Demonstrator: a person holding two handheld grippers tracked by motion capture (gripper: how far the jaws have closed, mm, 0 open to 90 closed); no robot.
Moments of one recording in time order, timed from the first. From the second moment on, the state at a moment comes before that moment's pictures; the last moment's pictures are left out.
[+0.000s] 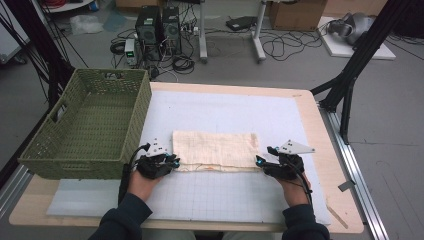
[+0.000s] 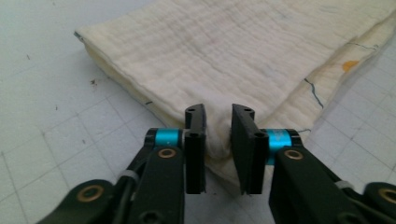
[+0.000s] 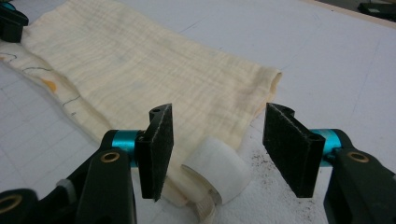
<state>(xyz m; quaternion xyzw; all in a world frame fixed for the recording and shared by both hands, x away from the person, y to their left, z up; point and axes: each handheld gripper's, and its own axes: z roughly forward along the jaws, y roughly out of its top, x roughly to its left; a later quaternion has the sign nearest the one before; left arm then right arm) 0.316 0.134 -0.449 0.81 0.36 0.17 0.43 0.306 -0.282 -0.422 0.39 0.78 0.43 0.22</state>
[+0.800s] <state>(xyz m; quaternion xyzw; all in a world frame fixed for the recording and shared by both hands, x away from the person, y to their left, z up) 0.307 0.144 -0.433 0.78 0.36 0.17 0.49 0.306 -0.269 -0.445 0.34 0.84 0.38 0.18</state>
